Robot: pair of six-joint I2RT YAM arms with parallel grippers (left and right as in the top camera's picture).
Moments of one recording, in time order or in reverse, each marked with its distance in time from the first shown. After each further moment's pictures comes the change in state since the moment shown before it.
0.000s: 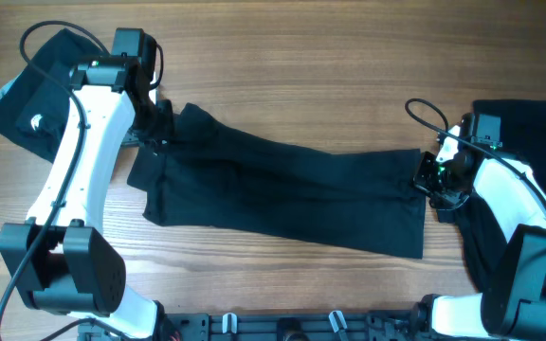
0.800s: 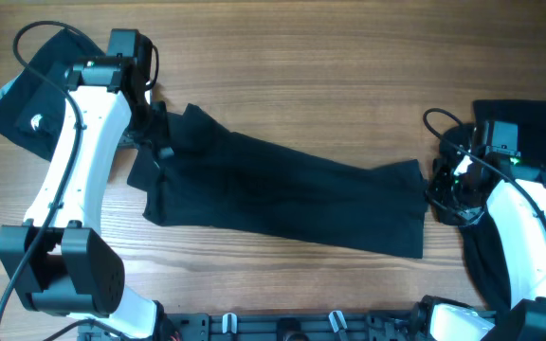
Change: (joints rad) left arm 0.015 -0.005 0.000 -0.017 -0.037 -0.001; right arm 0.000 -0.240 0.035 -0.316 0.172 0.116
